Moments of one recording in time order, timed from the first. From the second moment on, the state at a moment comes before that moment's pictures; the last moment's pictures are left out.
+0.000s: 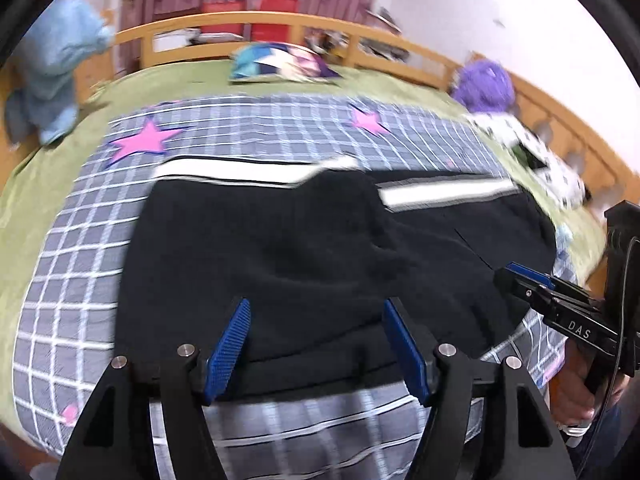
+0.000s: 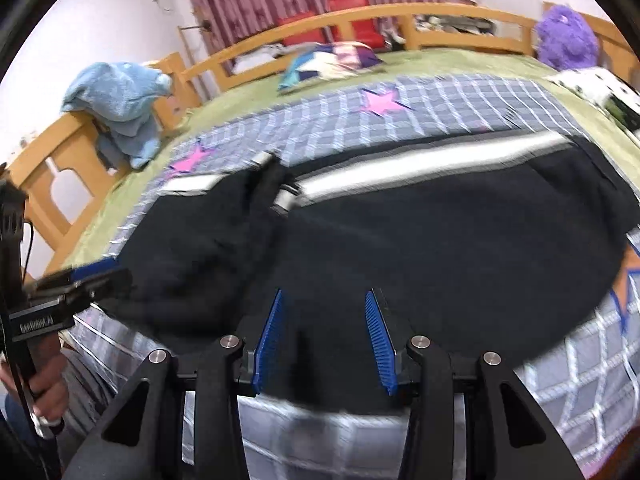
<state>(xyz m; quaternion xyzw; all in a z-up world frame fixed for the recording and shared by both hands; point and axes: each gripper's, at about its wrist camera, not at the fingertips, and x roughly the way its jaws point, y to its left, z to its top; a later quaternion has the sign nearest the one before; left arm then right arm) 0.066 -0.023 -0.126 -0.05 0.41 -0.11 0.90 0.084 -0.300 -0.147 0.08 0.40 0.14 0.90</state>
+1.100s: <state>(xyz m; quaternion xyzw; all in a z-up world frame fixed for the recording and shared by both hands) 0.097 0.089 -0.176 -0.15 0.45 0.00 0.88 0.107 -0.216 -0.162 0.03 0.40 0.19 0.90</state>
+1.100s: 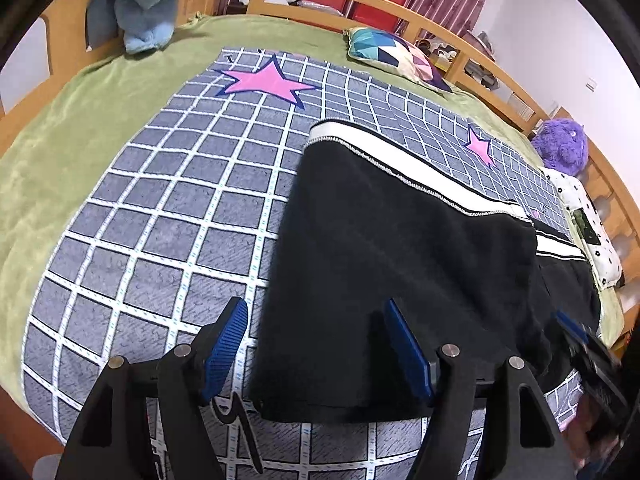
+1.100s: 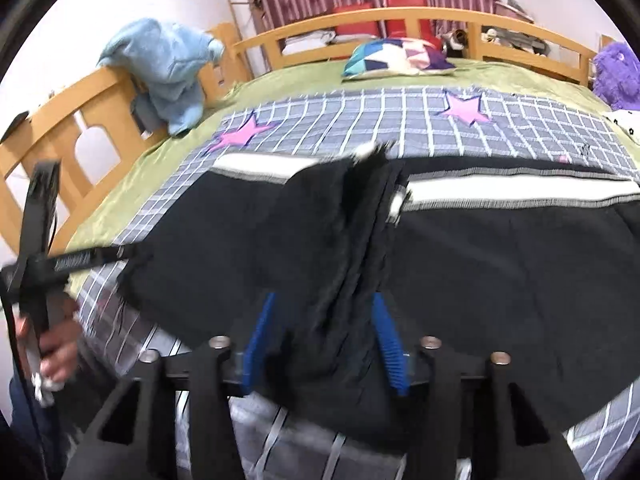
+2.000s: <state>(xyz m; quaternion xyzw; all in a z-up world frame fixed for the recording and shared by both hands) 0.094 0.075 -0.158 -0.16 0.42 -0.04 0.89 0.160 -0.269 -0.169 0.07 0.43 0.13 0.89</state>
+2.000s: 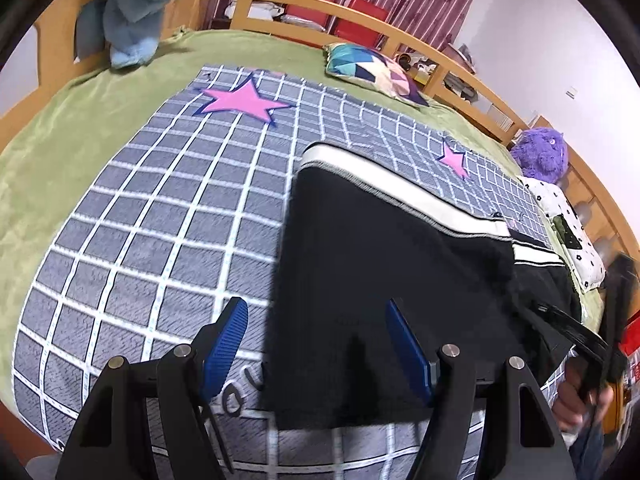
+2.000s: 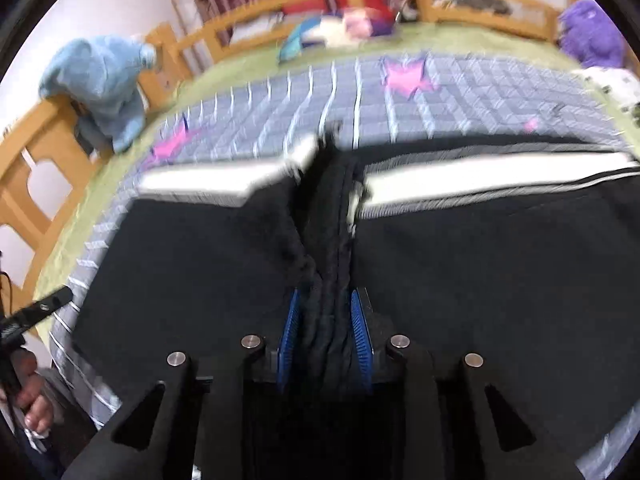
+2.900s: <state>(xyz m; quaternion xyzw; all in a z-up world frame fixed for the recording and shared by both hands) 0.150 0.035 -0.140 -0.09 0.43 -0.02 0.90 0.196 -0.212 -0.144 -0.07 0.36 0.13 0.92</state>
